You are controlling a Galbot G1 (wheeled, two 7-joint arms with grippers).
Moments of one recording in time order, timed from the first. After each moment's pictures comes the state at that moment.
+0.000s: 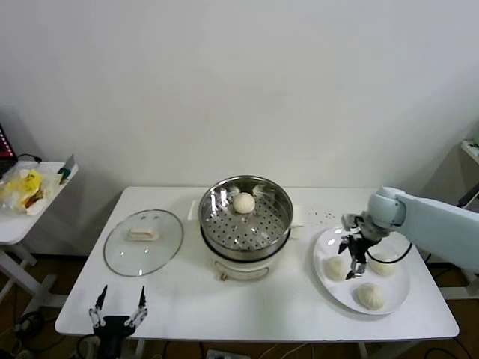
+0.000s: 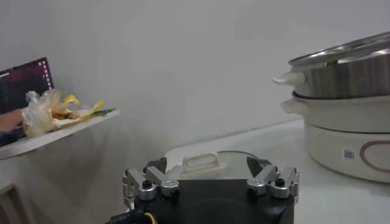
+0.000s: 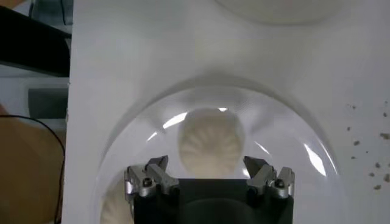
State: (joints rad) left arm 1.78 -1.47 -0.67 -1.93 0.09 -0.21 -0.10; right arm 0.24 0.69 -1.27 1.25 0.29 -0.32 -1.02
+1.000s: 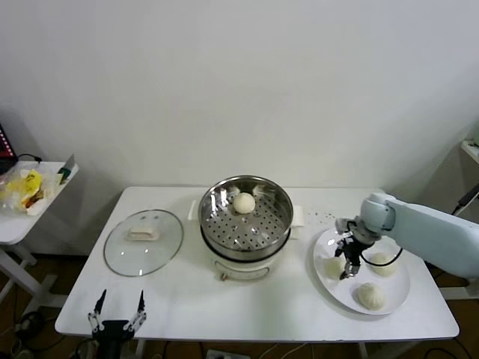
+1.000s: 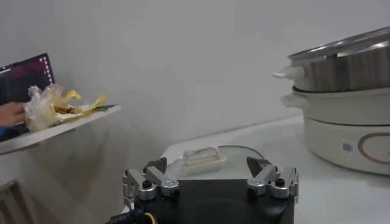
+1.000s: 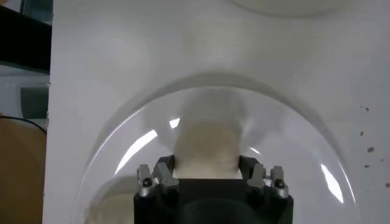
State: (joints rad) left arm 1.79 -1.47 -0.68 -1.92 0.08 -0.22 -0.10; right arm 0.20 0.71 -1.23 1.20 0.26 -0.31 -1.03
